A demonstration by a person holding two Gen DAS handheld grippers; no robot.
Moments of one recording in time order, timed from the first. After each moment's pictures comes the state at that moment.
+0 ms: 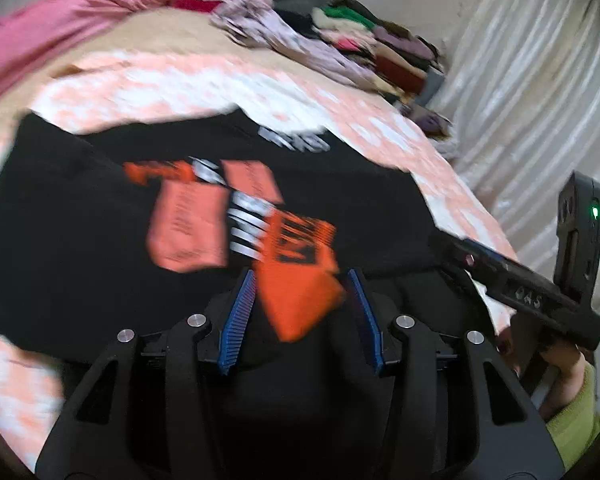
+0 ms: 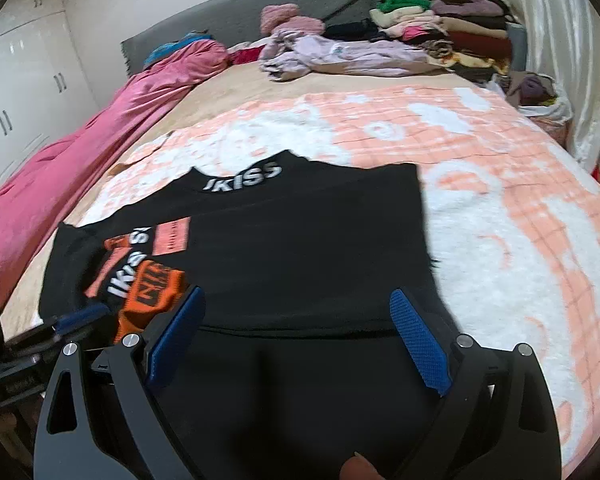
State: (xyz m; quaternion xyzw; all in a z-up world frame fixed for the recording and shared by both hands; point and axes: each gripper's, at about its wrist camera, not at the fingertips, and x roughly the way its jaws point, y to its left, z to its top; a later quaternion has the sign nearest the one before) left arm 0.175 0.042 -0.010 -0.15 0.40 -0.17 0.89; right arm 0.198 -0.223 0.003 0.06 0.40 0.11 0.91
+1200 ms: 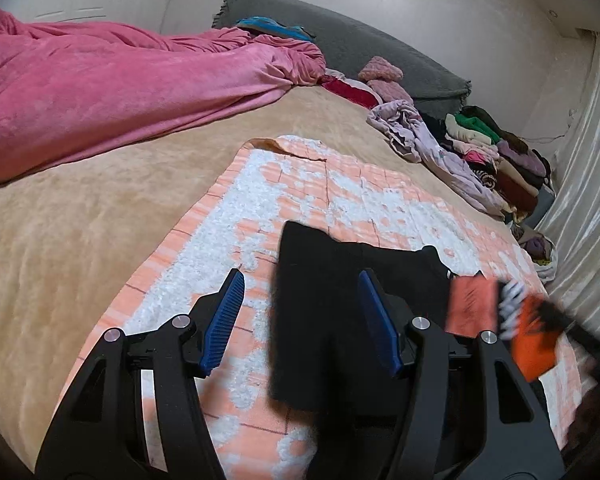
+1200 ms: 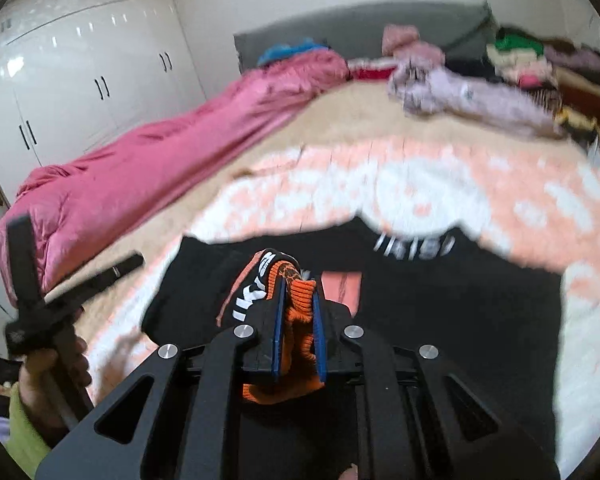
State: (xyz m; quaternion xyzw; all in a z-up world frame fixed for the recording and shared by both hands) left arm 0.151 0.182 0.023 -0.20 0.30 0.07 0.93; right arm 0.212 -0.127 0.067 0.02 0.34 0.29 0.90
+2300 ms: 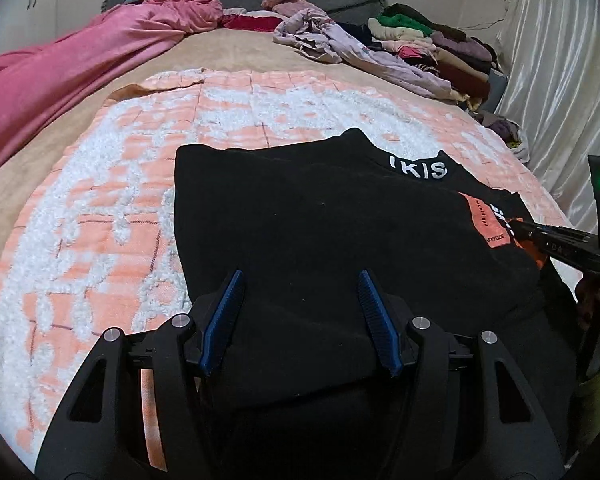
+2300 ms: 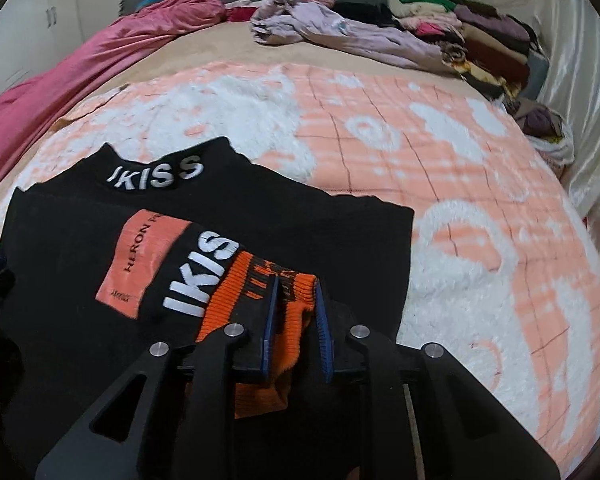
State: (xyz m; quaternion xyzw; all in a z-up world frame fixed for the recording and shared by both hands) left arm 0.225 0.081 -0.044 -0.08 0.40 -0.07 0.91; right arm 0.300 -0.238 -0.038 -0.05 0.45 0.07 0.89
